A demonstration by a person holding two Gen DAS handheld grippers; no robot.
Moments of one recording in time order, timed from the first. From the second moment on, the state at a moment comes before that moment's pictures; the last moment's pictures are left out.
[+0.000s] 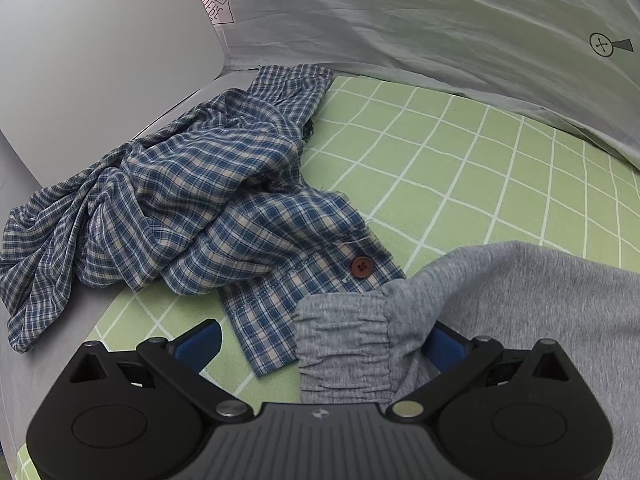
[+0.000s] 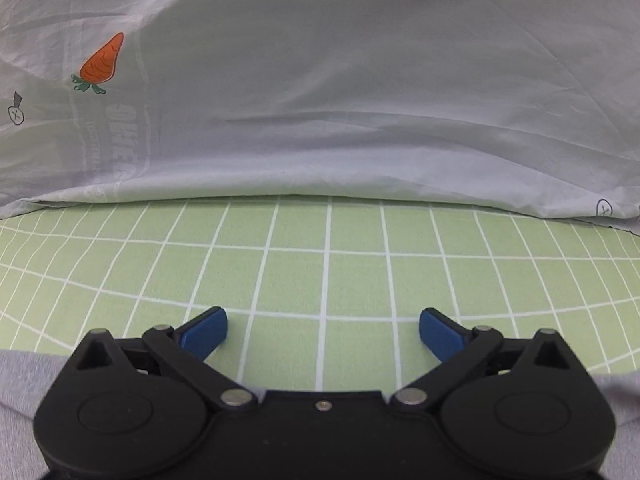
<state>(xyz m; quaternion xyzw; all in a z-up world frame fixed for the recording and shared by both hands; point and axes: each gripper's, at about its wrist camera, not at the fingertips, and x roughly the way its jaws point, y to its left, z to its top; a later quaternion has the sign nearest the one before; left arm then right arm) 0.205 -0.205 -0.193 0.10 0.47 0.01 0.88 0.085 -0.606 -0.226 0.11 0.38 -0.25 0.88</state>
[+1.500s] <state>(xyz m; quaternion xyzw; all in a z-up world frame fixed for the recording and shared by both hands) 0.130 -0.462 -0.208 0.14 0.45 -0.24 0.85 -0.065 -0.819 -0.237 0.12 0.32 -0.35 0.87</state>
